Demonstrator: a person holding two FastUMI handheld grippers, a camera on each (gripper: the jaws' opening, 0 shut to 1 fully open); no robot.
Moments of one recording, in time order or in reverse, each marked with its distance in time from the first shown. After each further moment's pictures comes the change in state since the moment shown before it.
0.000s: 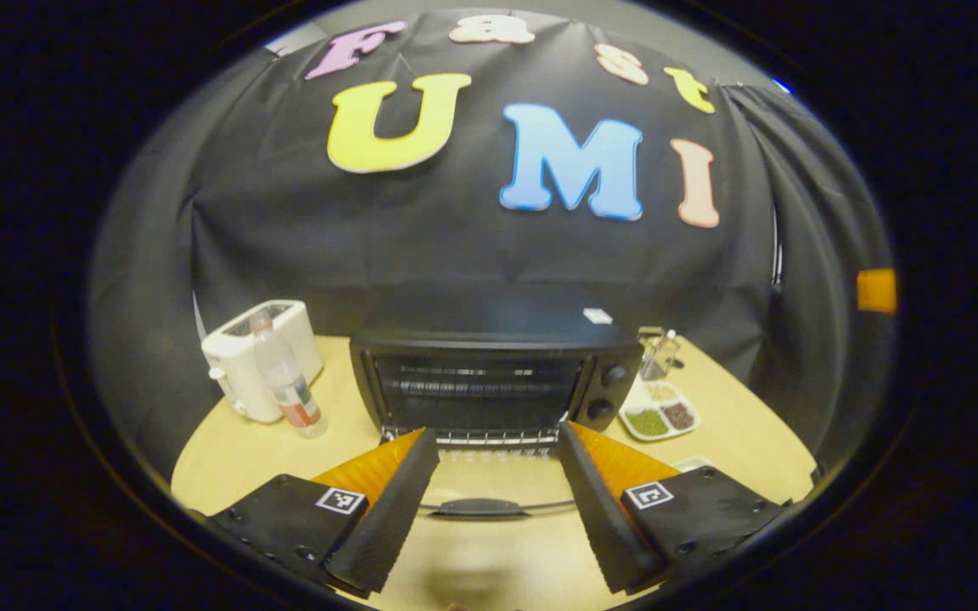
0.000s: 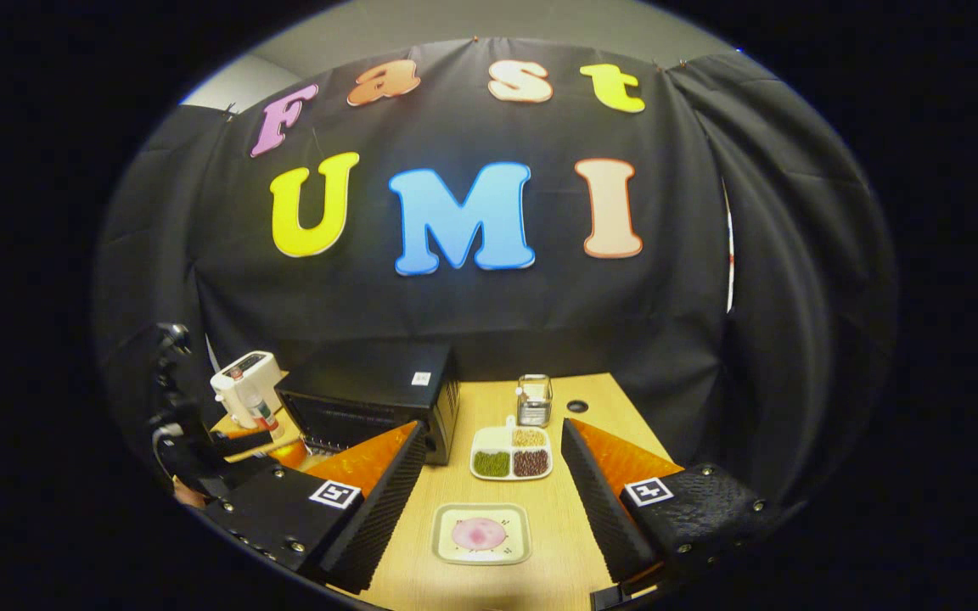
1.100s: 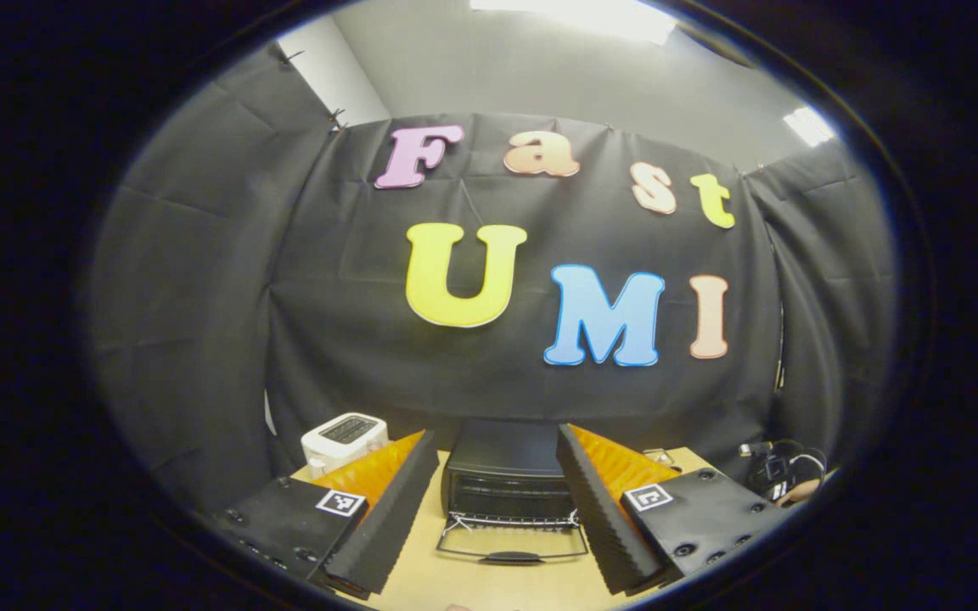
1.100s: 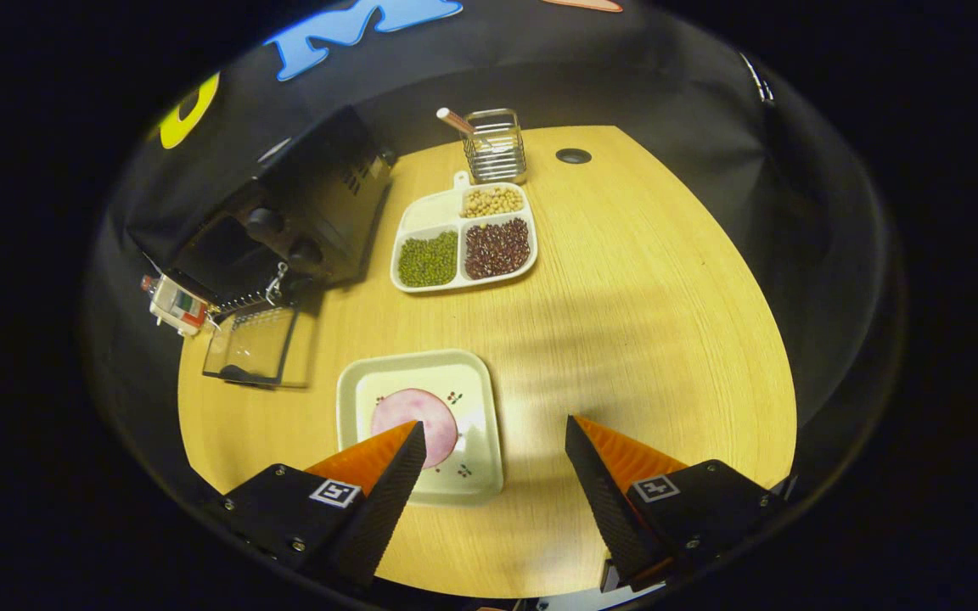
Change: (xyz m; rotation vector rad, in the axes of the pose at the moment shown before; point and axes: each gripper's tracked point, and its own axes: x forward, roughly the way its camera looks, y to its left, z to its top) left arm -0.165 0.065 0.131 -0.068 -0.324 0.157; right arm 0.123 -0.062 -0.231 0.149 0.745 0.007
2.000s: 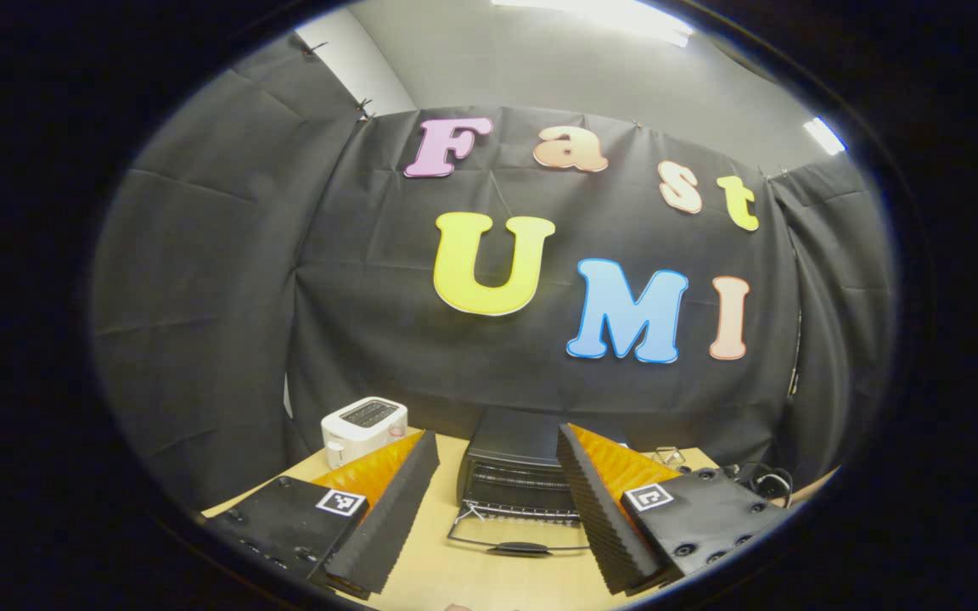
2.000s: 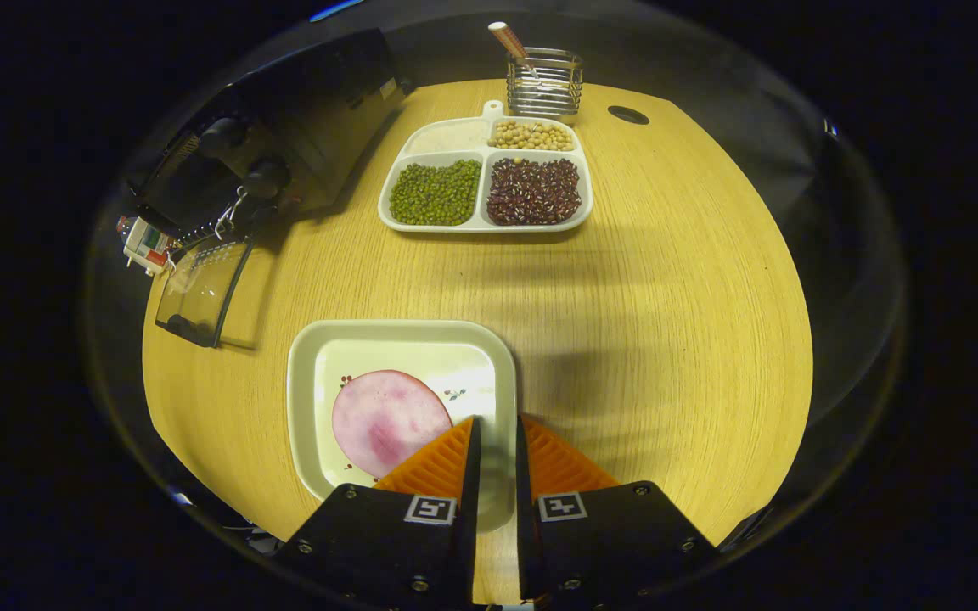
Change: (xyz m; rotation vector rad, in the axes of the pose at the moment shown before) left arm -0.008 0.008 -0.005 -0.033 0.024 0.047; right arm 0.044 0.010 -0.017 -0.147 0.194 -0.049
